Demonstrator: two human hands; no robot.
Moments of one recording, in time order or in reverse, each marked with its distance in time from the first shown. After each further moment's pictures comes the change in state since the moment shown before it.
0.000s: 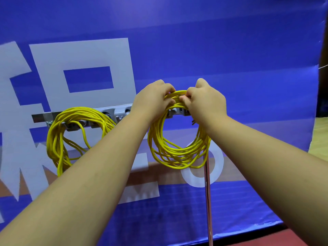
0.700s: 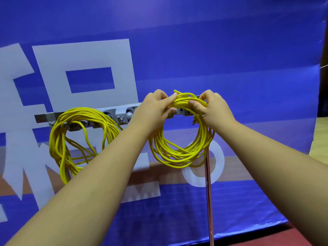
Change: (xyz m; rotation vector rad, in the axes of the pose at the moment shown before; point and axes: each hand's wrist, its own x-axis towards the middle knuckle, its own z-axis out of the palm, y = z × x) left_hand -0.033 -0.010 0.021 0.032 -0.020 0.086; right_hand -0.014 0.046 0.020 0.461 -0.162 0.171
